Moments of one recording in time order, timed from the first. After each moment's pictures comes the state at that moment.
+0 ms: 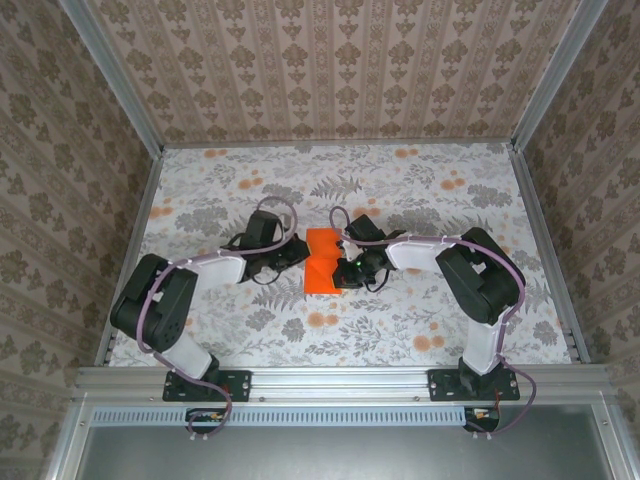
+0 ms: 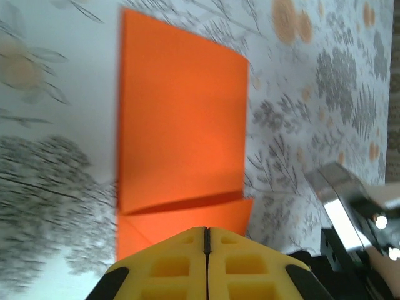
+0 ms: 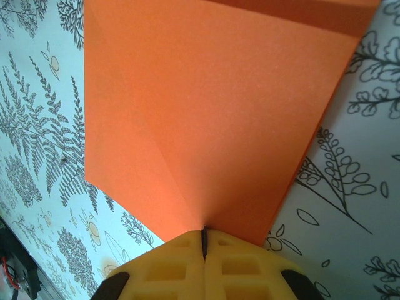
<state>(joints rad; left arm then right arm) -0.53 1.60 0.72 0.11 0.42 -0.81 0.62 1.87 1.02 -0.33 -0.49 0.53</state>
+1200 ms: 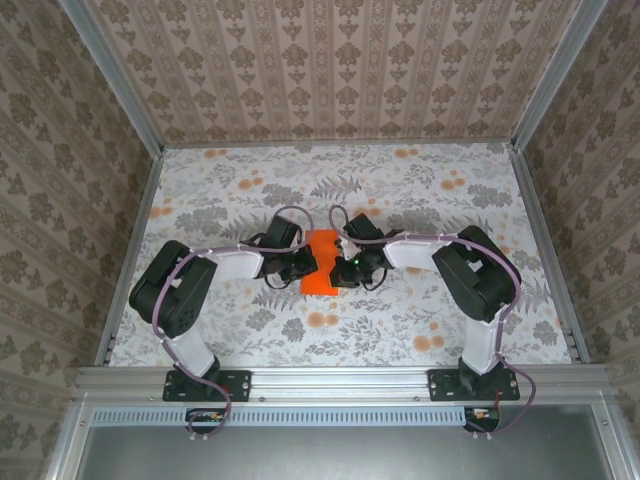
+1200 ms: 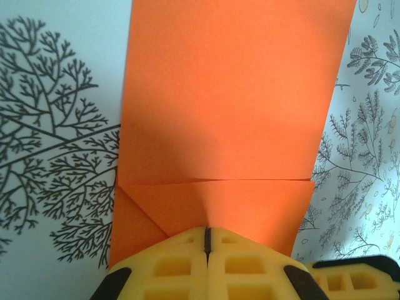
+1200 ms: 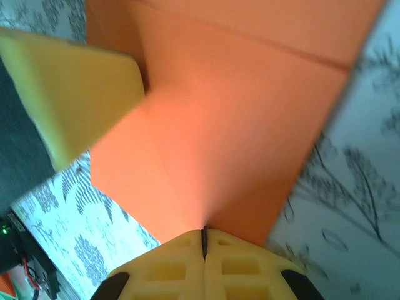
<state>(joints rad) -0.61 1.73 0.81 -0.07 0.33 -0.85 0.62 1.87 1.01 -0.31 -0.53 0.57</state>
